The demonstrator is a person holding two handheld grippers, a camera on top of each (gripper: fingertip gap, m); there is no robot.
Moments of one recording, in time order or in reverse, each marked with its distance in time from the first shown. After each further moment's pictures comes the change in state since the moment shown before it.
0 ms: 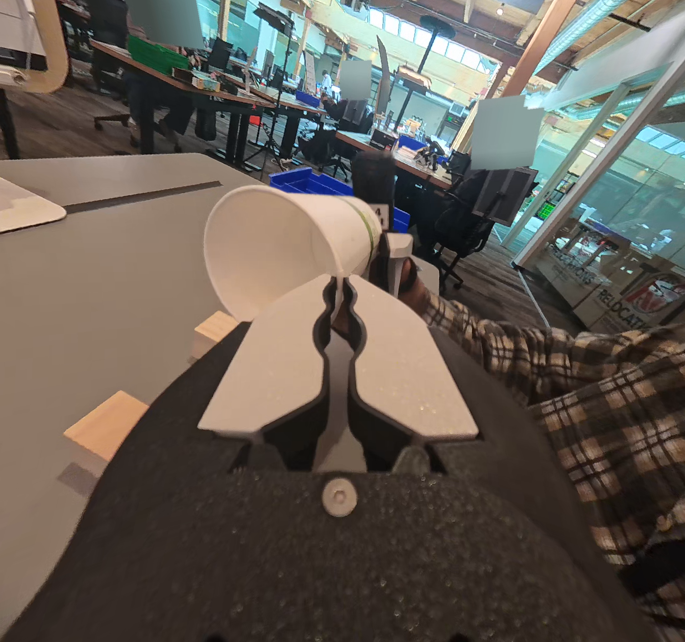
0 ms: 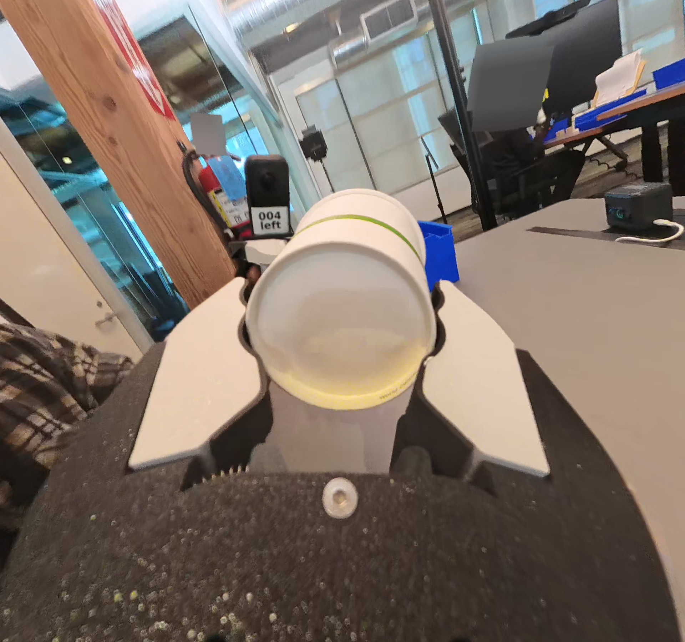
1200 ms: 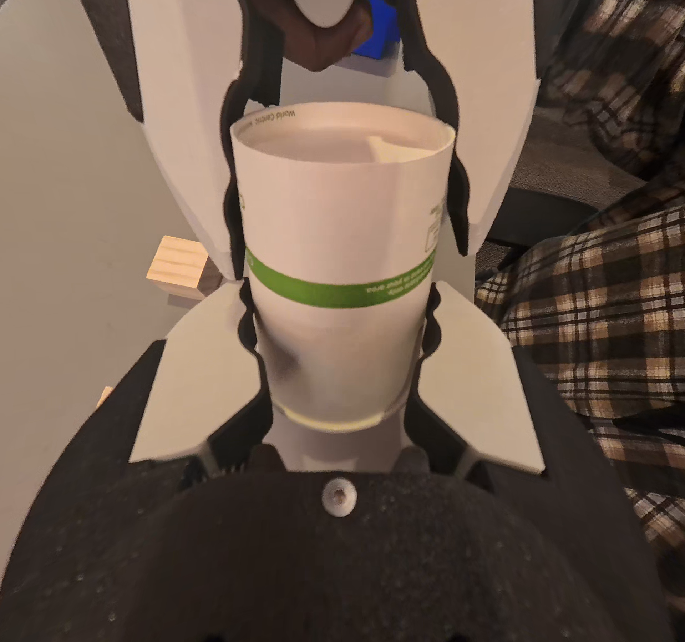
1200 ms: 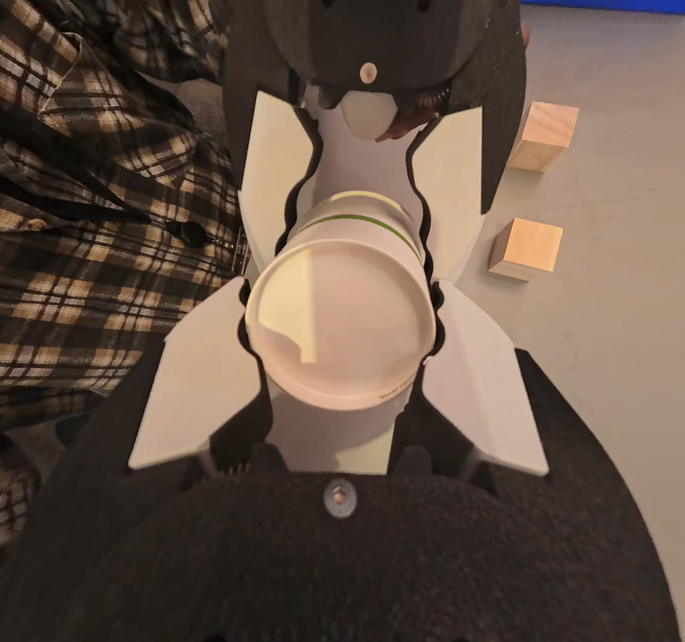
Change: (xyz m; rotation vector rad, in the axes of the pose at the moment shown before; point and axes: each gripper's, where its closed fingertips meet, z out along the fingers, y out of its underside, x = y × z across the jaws) left arm 0.012 0.078 0.043 -0.690 0.036 0.278; right arm -0.038 0.053 -0.008 -1.170 -0.242 -0.340
